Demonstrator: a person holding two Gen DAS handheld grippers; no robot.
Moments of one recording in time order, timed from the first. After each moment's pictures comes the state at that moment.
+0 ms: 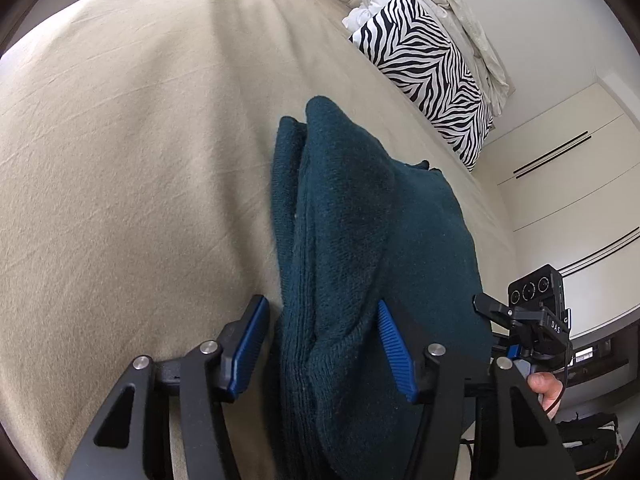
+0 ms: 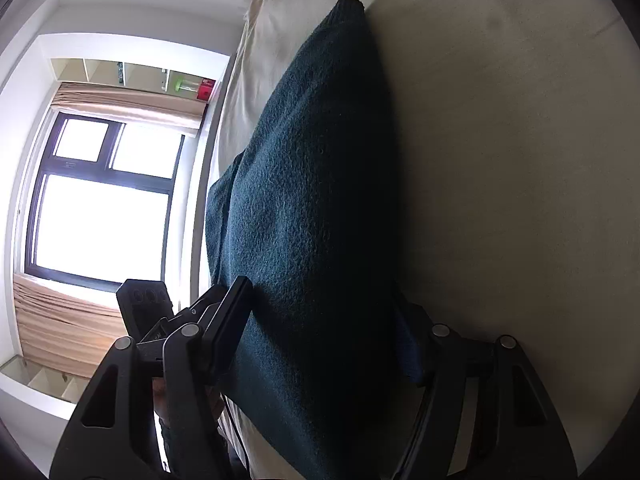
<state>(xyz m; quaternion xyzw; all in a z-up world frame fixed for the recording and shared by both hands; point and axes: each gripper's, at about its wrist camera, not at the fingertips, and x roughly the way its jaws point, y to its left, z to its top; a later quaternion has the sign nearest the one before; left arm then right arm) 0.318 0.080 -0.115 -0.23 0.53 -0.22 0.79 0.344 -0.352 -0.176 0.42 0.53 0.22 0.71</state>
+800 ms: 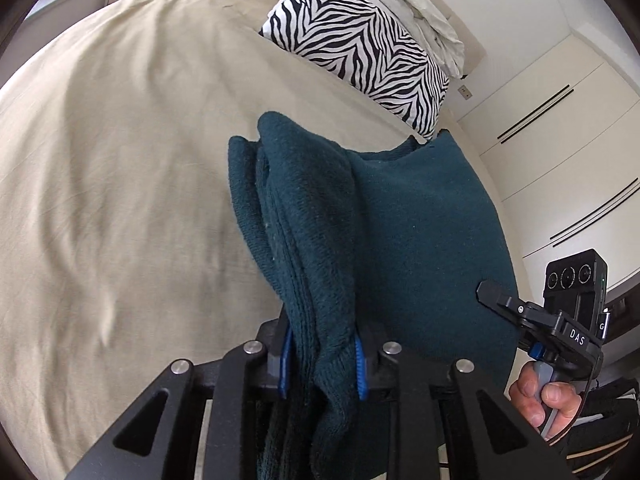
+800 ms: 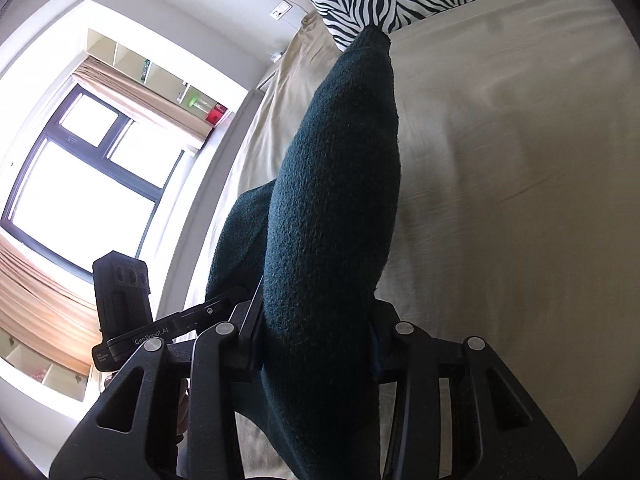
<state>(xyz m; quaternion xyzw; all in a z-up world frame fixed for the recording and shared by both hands) 0.299 -0.072 -0.042 -0.17 0.52 -0.26 0.80 0.289 -0.425 -0.066 0.33 0.45 0.19 0.81</state>
